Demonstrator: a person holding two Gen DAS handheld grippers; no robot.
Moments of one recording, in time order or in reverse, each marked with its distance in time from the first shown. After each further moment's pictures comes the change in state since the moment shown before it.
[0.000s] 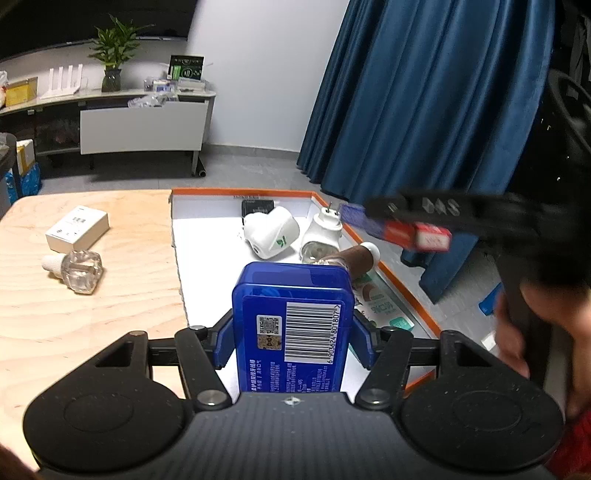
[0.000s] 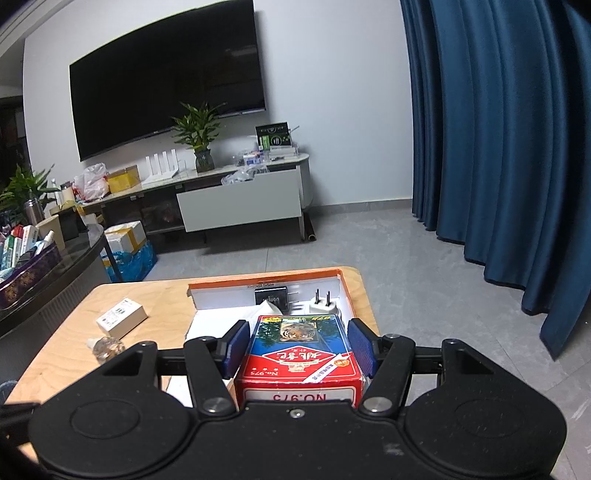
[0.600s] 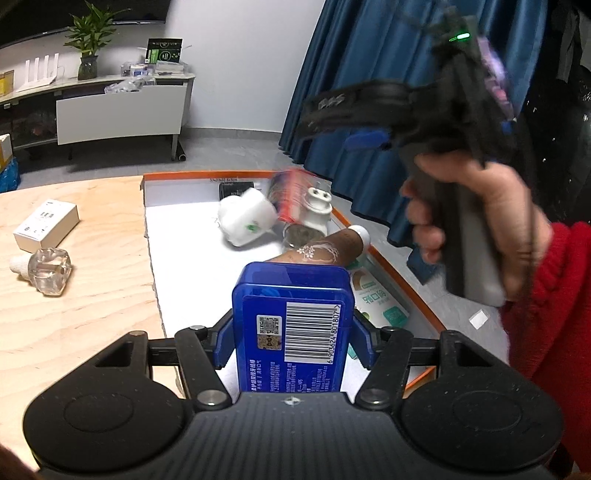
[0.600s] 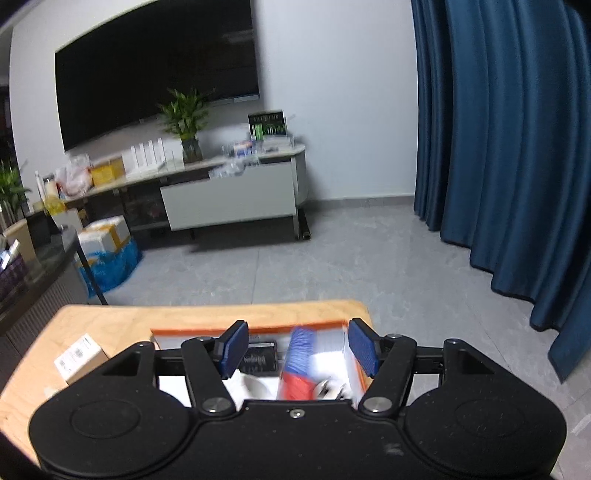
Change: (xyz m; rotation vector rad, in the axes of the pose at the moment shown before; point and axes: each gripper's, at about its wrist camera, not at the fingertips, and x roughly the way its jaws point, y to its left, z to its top) left arm 0.023 -0.005 0.000 0.030 0.062 -0.051; right arm 0.062 -0.009 0.056 0.013 0.012 -0.023
